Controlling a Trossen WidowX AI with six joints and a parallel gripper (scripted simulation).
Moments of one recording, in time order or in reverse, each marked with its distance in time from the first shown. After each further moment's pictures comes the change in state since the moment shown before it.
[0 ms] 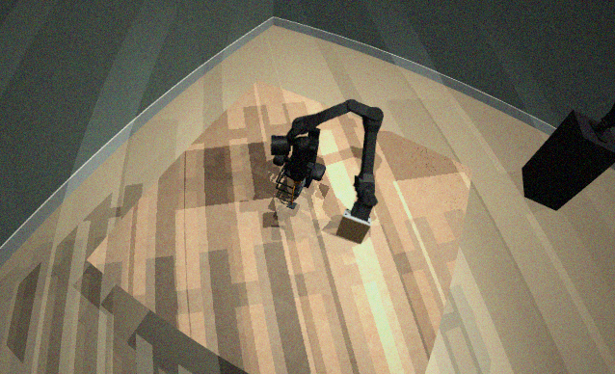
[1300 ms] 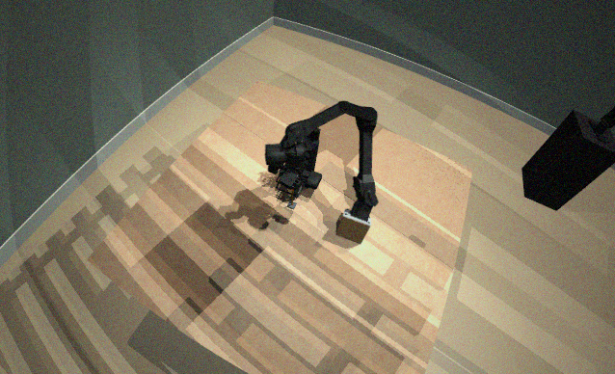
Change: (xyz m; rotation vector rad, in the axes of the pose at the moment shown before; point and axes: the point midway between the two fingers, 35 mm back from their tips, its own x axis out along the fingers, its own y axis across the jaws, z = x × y) arm -0.005 0.001 0.045 0.002 -0.033 0.000
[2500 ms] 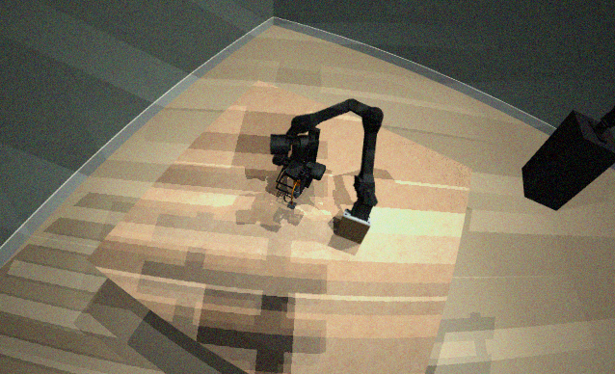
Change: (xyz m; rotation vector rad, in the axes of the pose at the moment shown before) arm -0.005 0.000 -0.038 -0.012 0.006 0.003
